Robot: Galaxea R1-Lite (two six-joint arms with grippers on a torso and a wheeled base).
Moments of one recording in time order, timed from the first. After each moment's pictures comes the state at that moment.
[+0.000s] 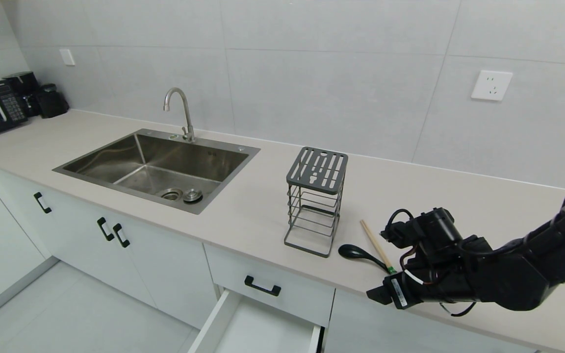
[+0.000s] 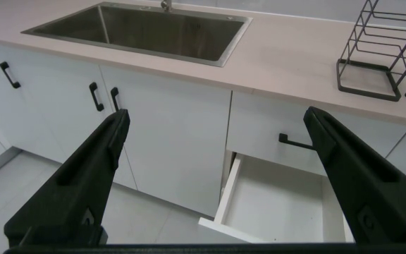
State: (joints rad) left arm 0.00 0.00 0.00 0.00 -0.02 0.00; right arm 0.45 2.00 -0.67 -0.29 -0.01 0.10
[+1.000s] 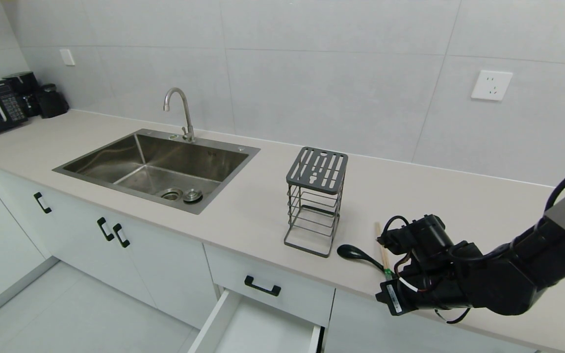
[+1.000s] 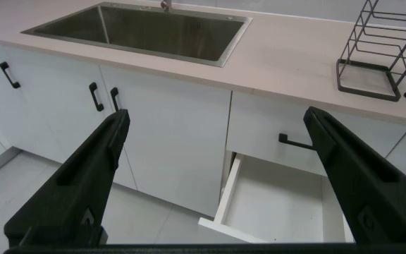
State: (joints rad) left arm 0.00 0.00 0.00 0.00 -0.02 0.00; right arm 0.48 2.04 -0.67 -0.29 -0.01 0.18
